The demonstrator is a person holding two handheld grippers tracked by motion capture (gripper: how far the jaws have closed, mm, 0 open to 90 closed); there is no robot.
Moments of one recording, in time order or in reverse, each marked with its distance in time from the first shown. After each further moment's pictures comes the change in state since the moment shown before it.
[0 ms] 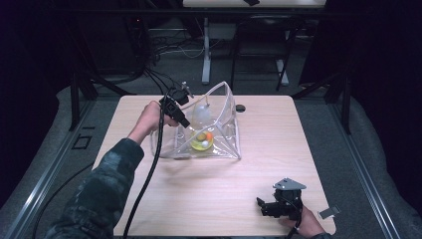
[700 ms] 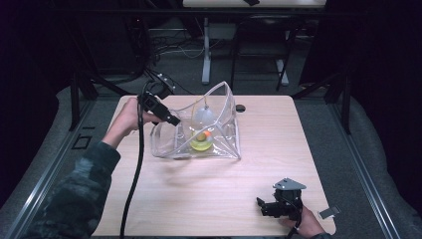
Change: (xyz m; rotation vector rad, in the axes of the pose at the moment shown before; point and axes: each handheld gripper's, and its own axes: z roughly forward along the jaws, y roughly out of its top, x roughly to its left) left arm 0.002 -0.038 -0.063 -0.147 0.042 -0.034; right arm 0.000 0.000 0.000 -0.002 0.000 -0.001
